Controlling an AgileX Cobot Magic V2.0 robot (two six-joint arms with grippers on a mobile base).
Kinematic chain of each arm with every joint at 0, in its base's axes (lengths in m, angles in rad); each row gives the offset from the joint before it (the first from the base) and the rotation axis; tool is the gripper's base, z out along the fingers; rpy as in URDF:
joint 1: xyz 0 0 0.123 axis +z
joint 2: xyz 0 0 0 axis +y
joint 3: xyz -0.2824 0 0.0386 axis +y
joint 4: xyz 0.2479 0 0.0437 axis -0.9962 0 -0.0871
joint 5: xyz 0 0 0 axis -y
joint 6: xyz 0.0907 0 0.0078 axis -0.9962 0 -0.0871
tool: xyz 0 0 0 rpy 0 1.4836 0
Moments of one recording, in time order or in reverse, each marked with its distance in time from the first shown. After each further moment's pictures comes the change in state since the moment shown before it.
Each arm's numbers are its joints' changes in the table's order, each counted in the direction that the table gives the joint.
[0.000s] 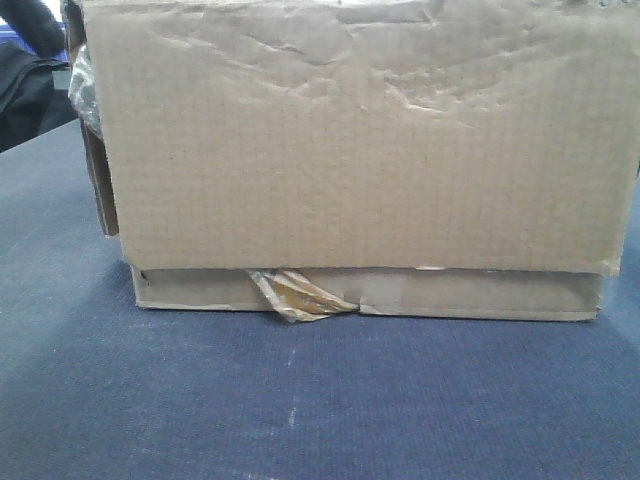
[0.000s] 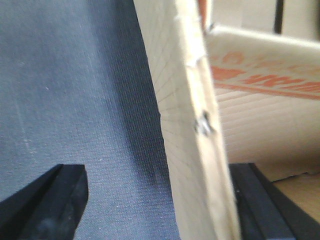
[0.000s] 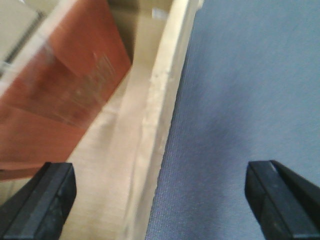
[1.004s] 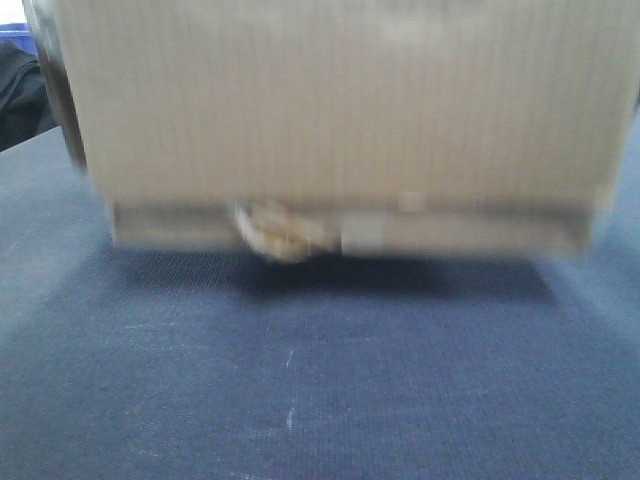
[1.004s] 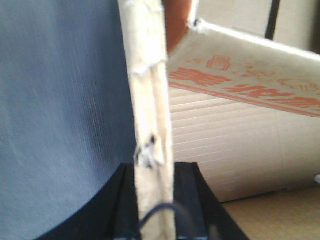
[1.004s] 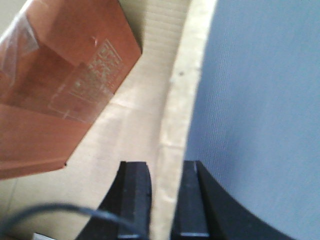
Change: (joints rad) left arm -0.010 -0.101 -0.041 0.015 0.012 0.068; right arm 0.016 -0.098 -0.066 -0.026 -0.033 -0.004
